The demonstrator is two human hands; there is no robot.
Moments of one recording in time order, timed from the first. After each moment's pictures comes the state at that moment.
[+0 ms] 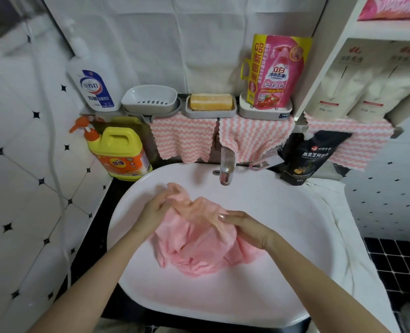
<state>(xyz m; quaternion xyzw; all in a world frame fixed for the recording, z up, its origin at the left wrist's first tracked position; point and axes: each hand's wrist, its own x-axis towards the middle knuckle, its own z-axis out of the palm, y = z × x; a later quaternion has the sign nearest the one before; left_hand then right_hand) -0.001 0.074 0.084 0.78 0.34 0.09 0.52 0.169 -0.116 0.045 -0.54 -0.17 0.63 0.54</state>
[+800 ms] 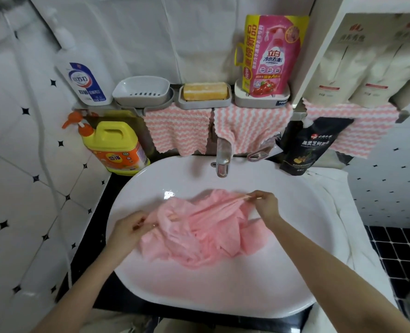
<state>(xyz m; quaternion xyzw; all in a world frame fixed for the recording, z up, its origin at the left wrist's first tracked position) -0.067 0.073 0.069 0.82 0.33 0.11 0.45 0.231 -0.126 -0.015 -0.82 -0.05 0.29 0.49</state>
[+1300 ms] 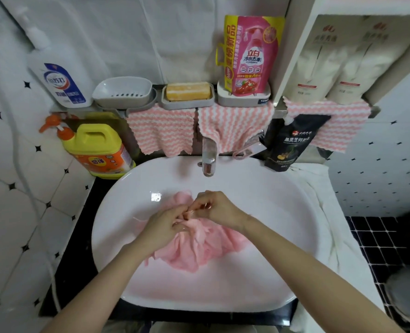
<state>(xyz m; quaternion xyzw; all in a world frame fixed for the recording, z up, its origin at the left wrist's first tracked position) 0.011 0.024 0.079 0.91 0.20 -0.03 0.37 0.156 -0.096 0.074 -0.69 -0.42 0.38 0.44</state>
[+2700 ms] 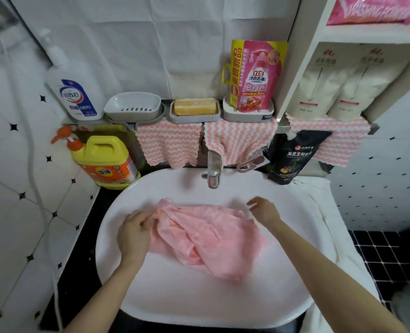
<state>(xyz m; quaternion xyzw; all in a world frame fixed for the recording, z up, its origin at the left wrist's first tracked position) -0.018 0.062 0.046 0.81 0.46 0.24 0.29 0.249 -0.141 0.017 -0.90 -0.14 0.30 0.29</state>
